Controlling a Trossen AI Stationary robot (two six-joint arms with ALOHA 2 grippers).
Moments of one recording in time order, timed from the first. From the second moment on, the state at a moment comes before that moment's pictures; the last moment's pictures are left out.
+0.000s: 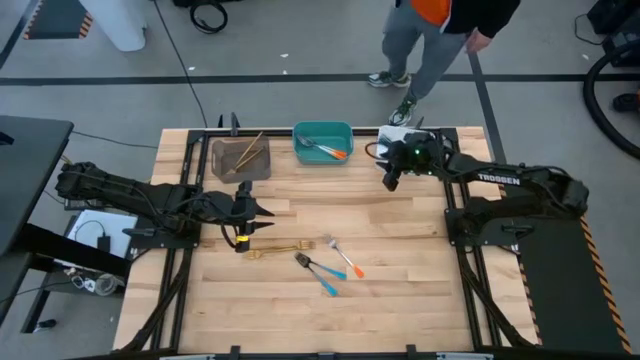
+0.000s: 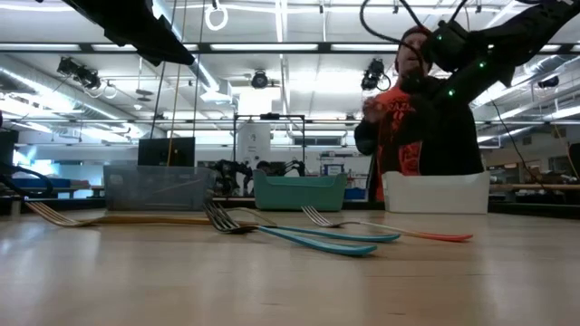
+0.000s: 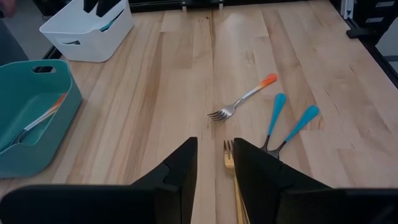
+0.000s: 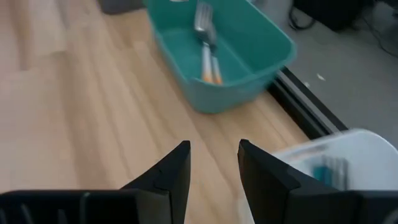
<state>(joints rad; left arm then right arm) -0.20 0.92 0.67 -0.28 -0.25 -0.06 -0.58 1.08 0.52 -0.02 -0.01 -0.12</state>
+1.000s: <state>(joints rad) -0.20 0.92 0.67 -0.28 -0.25 -0.06 -0.31 1.08 0.52 0.10 0.08 -0.08</state>
